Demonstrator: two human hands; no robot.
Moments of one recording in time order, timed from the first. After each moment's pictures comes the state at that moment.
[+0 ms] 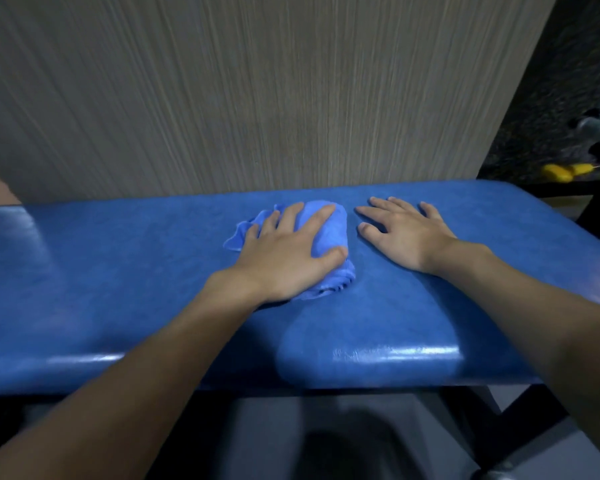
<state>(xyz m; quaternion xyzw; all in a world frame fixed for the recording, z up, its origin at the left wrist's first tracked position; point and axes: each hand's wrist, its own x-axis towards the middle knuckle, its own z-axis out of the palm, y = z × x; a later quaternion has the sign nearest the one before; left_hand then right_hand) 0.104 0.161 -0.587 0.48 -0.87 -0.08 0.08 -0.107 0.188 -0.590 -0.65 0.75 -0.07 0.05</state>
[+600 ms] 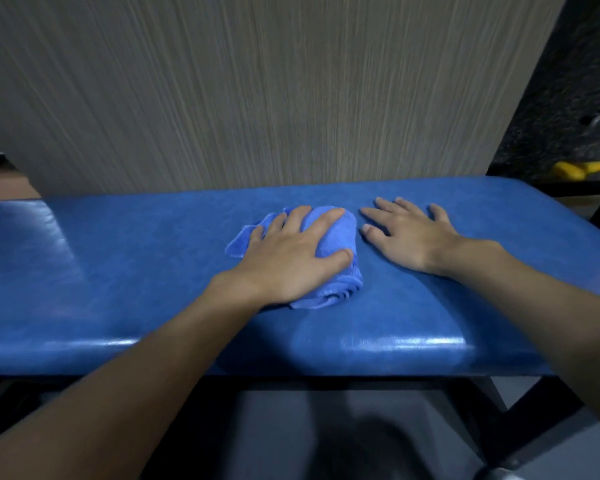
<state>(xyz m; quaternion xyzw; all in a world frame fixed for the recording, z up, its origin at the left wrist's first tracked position) 0.114 0.177 -0.584 0.48 -0.87 -0.09 0.08 -0.092 0.200 -0.588 -0.66 0.75 -0.04 0.05</state>
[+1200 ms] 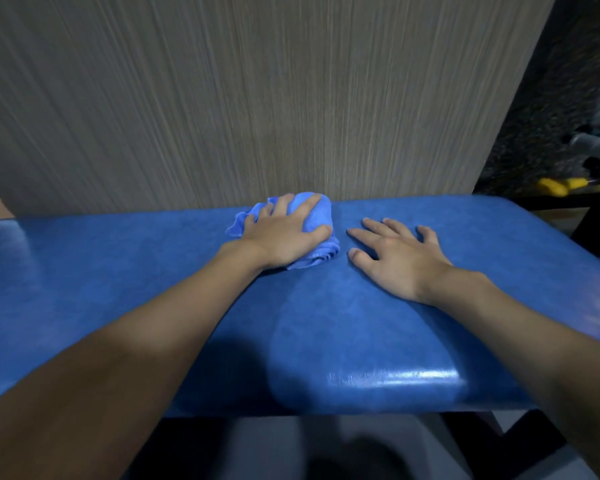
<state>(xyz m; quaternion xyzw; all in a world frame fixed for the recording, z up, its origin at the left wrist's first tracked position) 0.080 0.086 -0.585 0.51 -0.85 -0.08 0.09 -0.092 0.203 -0.588 -0.66 0.75 -0.06 0.05</state>
